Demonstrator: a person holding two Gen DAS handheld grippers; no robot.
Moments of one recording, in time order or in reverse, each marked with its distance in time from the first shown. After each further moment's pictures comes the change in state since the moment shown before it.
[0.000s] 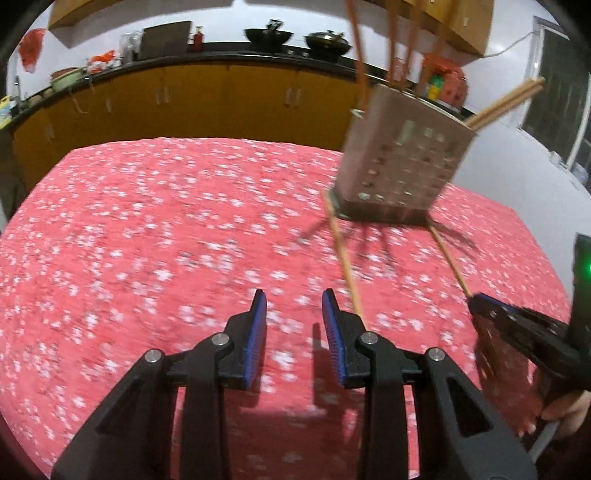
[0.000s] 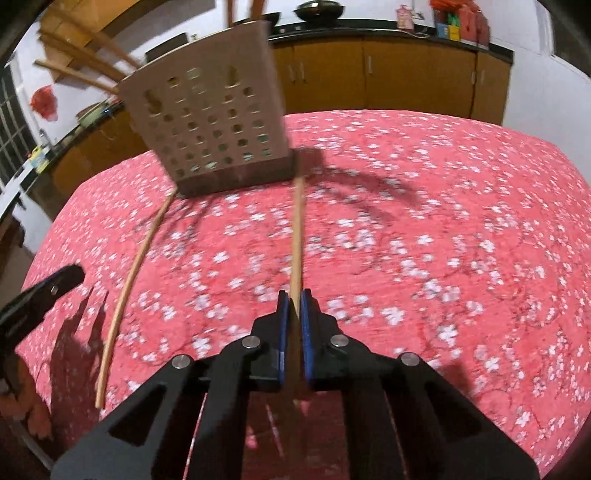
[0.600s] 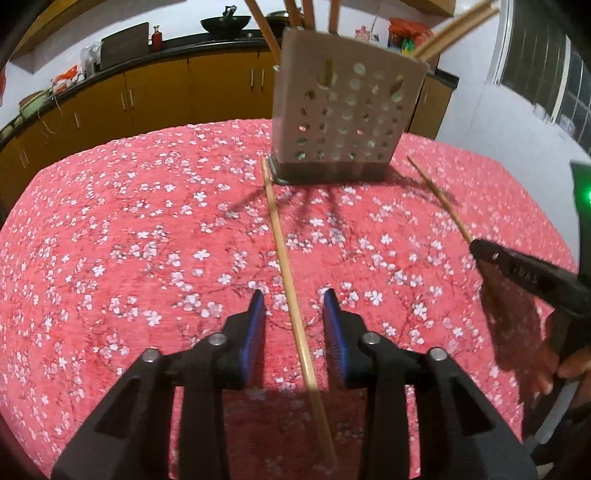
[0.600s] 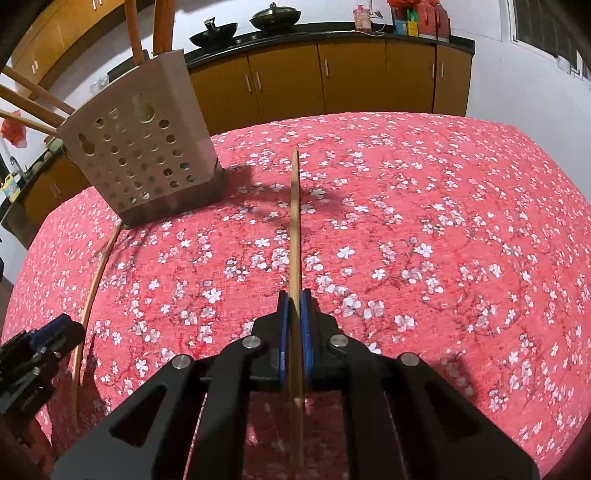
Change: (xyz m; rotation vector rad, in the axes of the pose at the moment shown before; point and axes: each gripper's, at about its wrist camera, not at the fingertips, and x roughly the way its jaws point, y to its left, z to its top) left arm 0.032 -0.052 -0.013 0.141 0.090 0.004; right arm -0.001 -0.039 0.008 0.078 -0.024 -0.085
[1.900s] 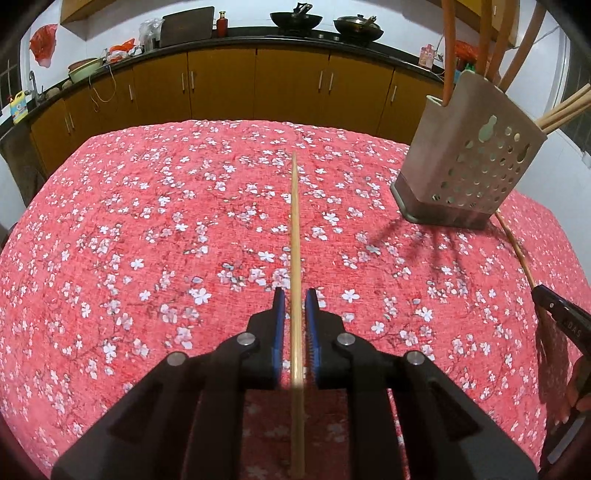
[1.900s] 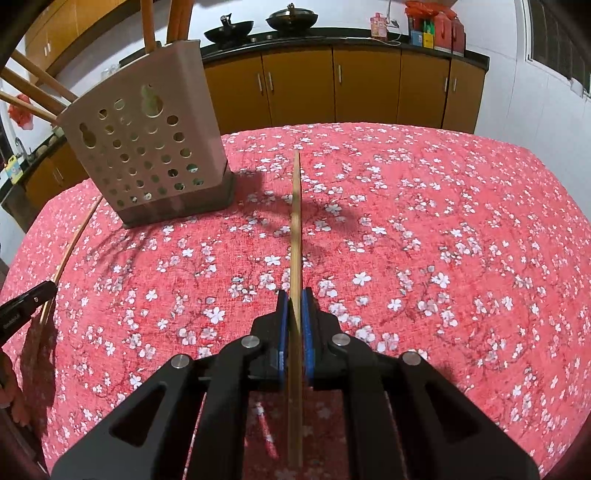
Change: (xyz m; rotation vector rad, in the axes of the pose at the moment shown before) left arm 0.007 0.095 0.018 -0.184 -0.017 0.126; right arm 0.010 0.007 0.004 -0.072 -0.017 0.003
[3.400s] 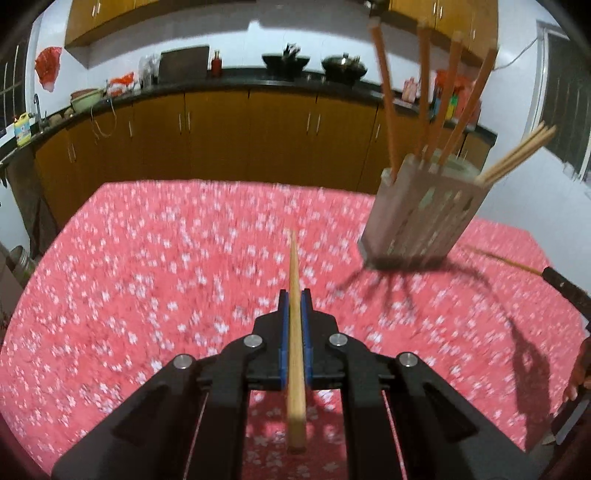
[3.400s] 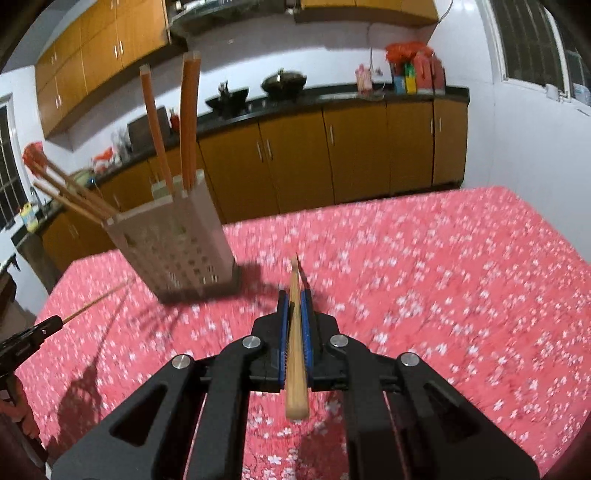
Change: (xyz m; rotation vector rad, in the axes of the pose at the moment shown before) left arm -0.090 -0.007 0.019 0.017 -0.162 -0.038; right arm -0.099 -0.026 0.026 0.073 -0.270 0.040
